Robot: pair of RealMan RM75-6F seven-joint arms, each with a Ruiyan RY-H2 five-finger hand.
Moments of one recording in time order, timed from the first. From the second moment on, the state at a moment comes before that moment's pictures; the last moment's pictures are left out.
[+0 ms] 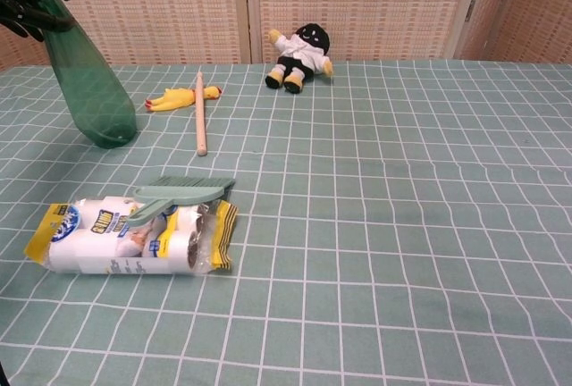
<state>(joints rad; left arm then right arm) -0.76 -1.51 -0.57 -1.30 0.54 1.11 0.32 0.13 -1.13 0.05 -1.58 -1.54 1.46 0.00</state>
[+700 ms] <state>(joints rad) -0.81 -1.49 -0.54 -1.35 0.48 1.11 0.40 0.13 -1.12 0.05 -1.58 -1.55 1.45 0.03</state>
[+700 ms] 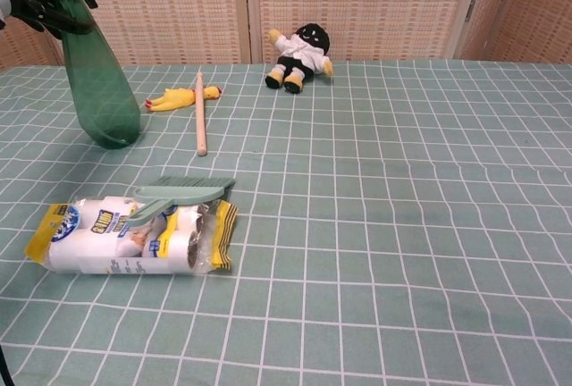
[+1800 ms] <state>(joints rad) -0.83 -1.43 -0.54 -1.36 0.40 1.04 0.38 0.13 -1.12 0.05 -1.59 -1.54 1.44 0.03</state>
